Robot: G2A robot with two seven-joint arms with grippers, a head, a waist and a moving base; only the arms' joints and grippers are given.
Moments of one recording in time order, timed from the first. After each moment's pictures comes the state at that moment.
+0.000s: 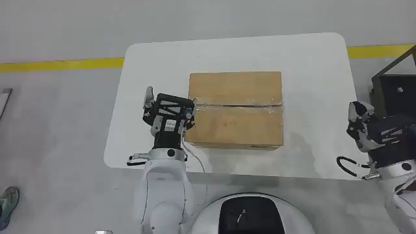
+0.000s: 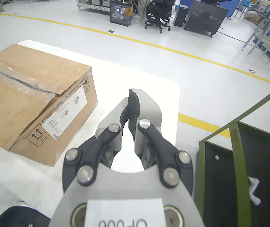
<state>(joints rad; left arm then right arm) 1.36 -1.60 -1.25 -2.27 2.23 -0.15 -0.64 -1.81 -1.18 1.79 -2.20 -1.26 -0.12 0.07</state>
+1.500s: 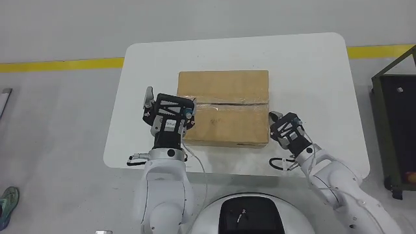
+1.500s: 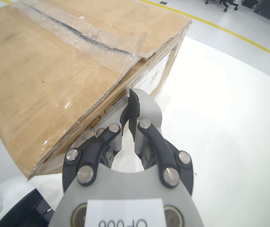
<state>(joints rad) 1.36 -1.60 -1.25 -2.27 2.23 -0.15 -0.64 -1.43 -1.23 1.28 -1.87 -1.42 -0.11 0.17</state>
